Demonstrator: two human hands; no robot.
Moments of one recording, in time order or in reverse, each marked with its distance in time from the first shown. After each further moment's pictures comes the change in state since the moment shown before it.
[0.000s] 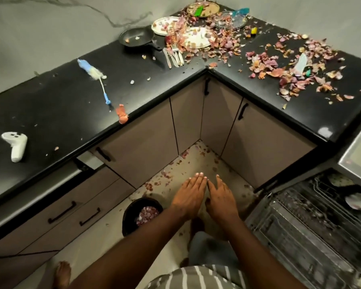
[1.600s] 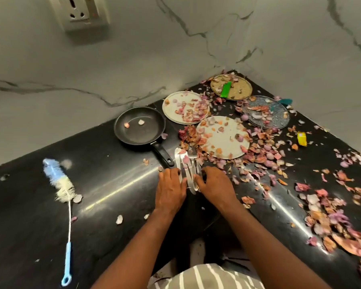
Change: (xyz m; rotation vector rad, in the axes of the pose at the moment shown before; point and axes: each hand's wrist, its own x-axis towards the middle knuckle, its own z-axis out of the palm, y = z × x) left_hand 0.445 -0.349 -0.284 -0.391 0.731 -0.444; right_hand 0.598 -0.143 -0.293 0.053 0.221 -0.120
